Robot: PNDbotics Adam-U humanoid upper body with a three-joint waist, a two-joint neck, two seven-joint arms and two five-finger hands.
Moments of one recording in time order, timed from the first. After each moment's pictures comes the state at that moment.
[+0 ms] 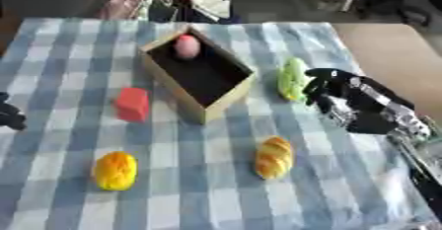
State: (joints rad) left arm -0.08 0.21 0.16 -1.87 0.10 -0.05 -0.28; right arm -0.22 -0.55 0.11 -1.62 -0.08 -0.35 0.47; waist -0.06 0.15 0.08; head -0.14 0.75
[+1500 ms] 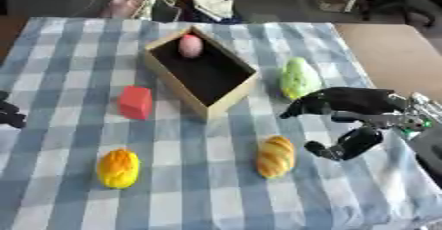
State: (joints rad) left arm -0.08 0.21 0.16 -1.87 0.09 -0.05 -0.29; right arm -0.31 -0.66 0.26 -1.68 0.62 -0.62 0.54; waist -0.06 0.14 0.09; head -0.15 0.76
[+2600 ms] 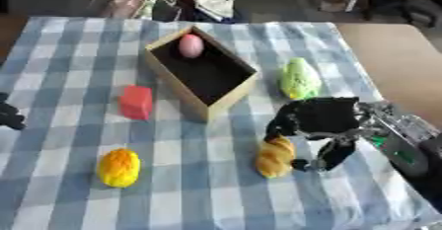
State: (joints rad) left arm -0.08 0.21 0.16 -1.87 0.09 -0.05 -0.30; right arm -0.37 -0.63 0.41 -1.60 0.94 -0.72 0.45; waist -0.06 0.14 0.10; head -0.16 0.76
